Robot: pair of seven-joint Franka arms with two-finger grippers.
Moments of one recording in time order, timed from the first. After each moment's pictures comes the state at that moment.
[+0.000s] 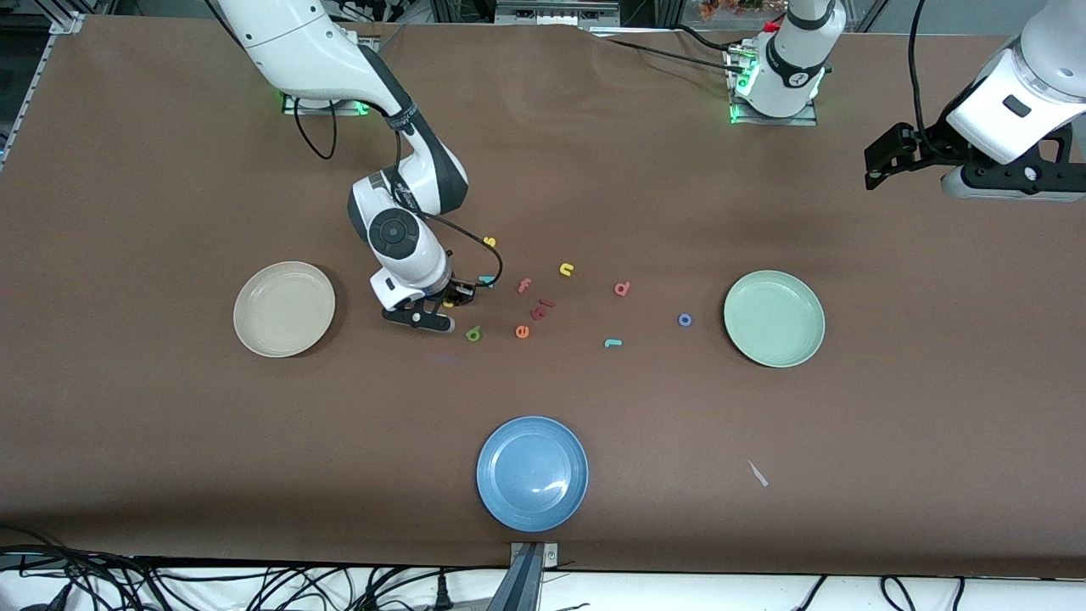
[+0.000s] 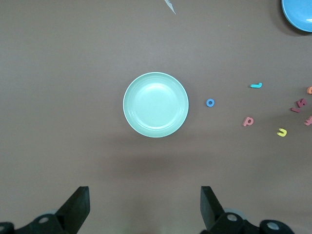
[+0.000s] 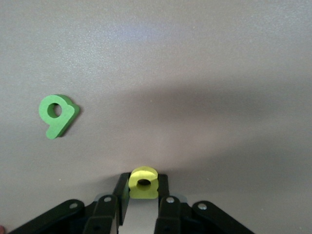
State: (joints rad) left arm -0.03 -0.05 -0.10 -1.62 -0.01 1.51 -0.11; right arm 0.56 0.61 -0.01 -1.88 0.08 2.46 0.69
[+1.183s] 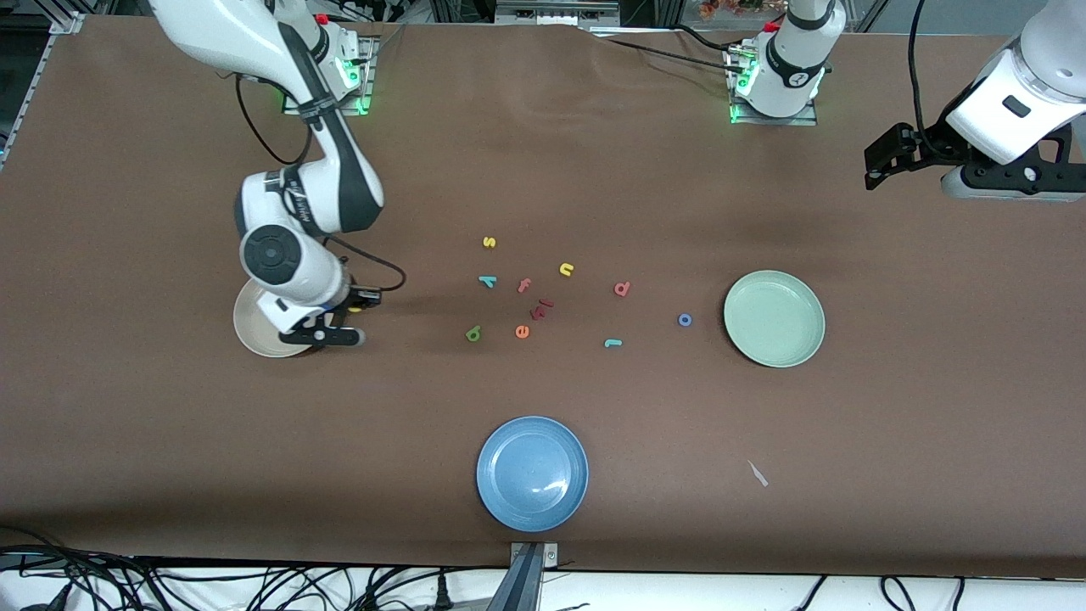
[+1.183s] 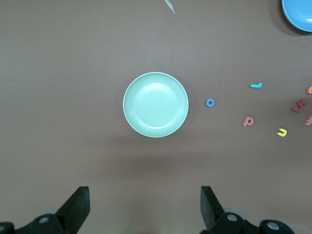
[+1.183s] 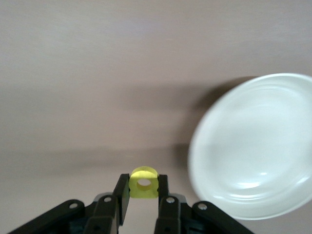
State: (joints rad) left arm -0.03 -0.05 -0.10 -1.62 -0.01 1.51 -0.11; right arm 0.55 0.44 -0.29 -1.90 0.08 2.16 0.20
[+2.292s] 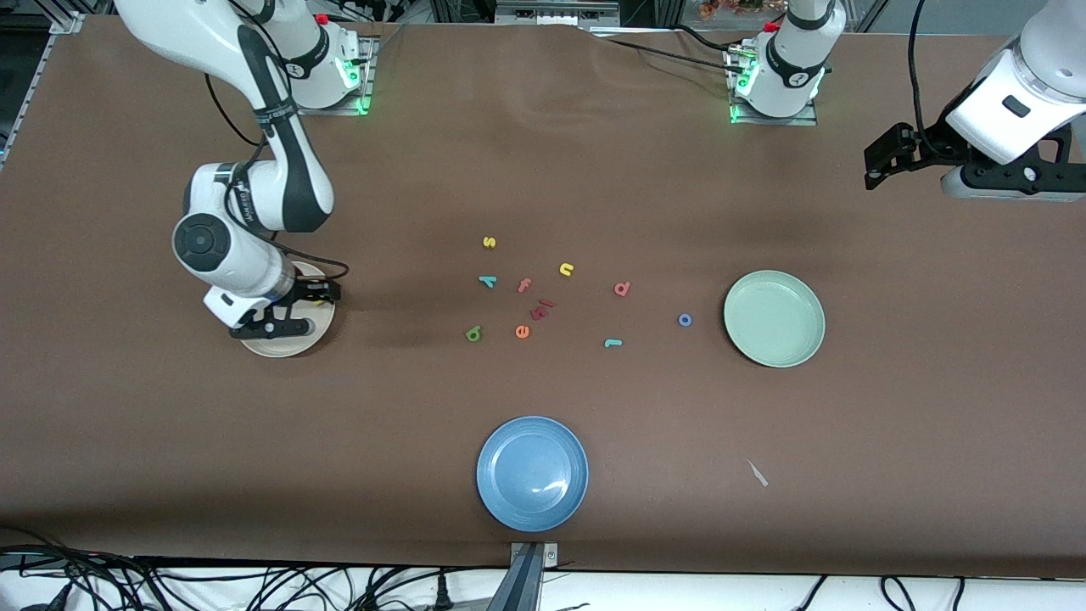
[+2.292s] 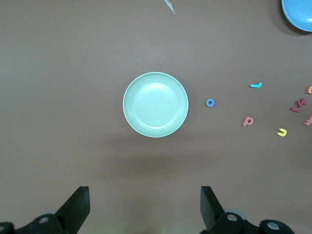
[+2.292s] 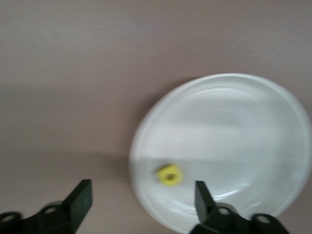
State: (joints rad) left arm -0.03 -0.05 -0.10 -1.62 -0.01 1.51 -0.11; right arm 0.55 0.40 -0.34 -2.03 0.16 2.30 0.09
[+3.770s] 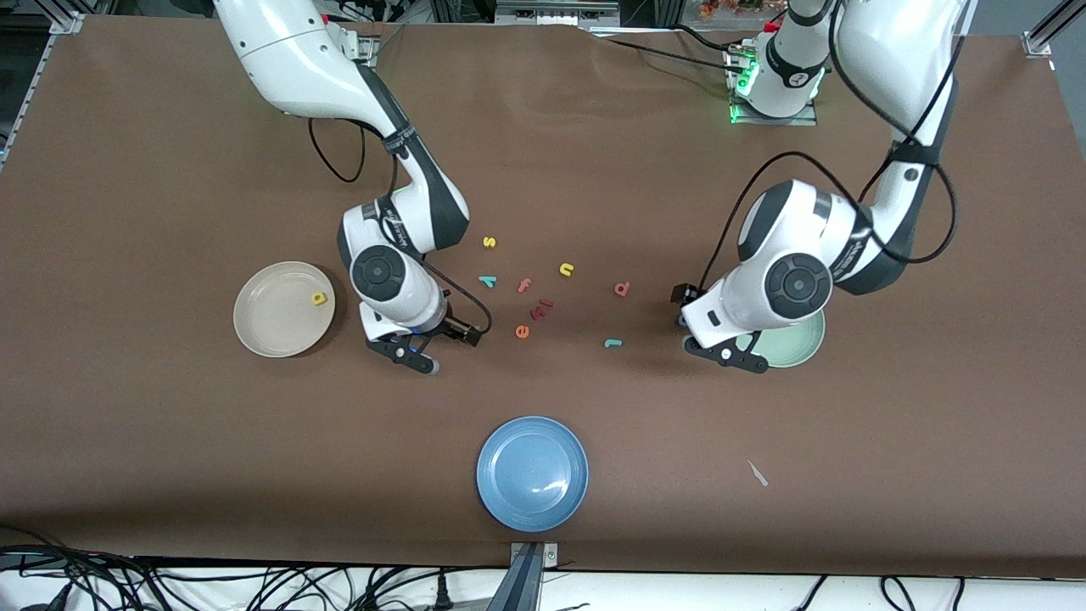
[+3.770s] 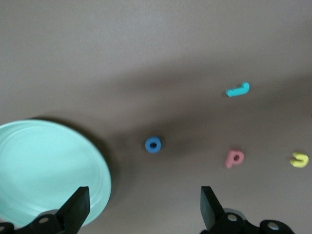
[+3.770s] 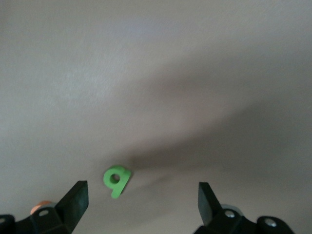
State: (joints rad) left arm -0.22 0.57 -0.16 -1.57 -0.01 1.92 -0.10; right arm 0.59 0.73 -0.09 -1.56 0.18 2.25 0.82
